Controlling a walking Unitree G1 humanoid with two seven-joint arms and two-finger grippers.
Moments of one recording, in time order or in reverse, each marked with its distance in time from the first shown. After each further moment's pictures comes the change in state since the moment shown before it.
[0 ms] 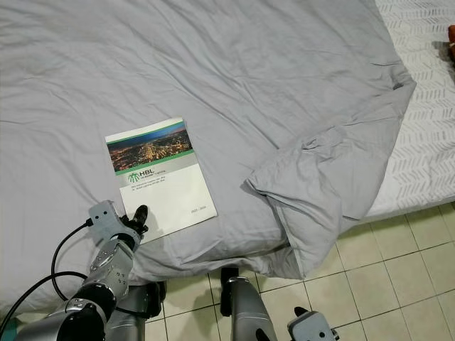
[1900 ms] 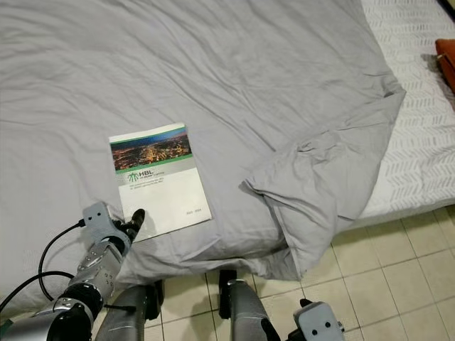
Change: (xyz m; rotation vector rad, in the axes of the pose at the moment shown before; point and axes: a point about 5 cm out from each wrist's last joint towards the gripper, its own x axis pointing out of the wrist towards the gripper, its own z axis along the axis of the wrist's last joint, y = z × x) left arm 0.001 0.023 0.013 0.102 0.027 0.044; right arm 0.000 -0.009 0.006 0.020 -0.011 -0.036
